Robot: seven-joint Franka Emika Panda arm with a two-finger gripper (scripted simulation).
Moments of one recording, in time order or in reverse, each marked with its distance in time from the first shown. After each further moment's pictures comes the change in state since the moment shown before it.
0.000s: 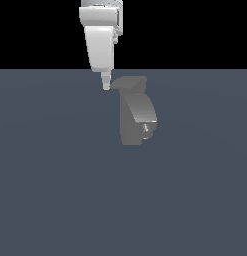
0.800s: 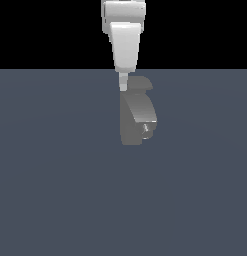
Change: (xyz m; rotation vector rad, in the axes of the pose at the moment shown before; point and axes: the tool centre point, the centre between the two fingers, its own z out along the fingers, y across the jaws) arm 0.043 0.021 0.000 -0.007 0.000 -0.028
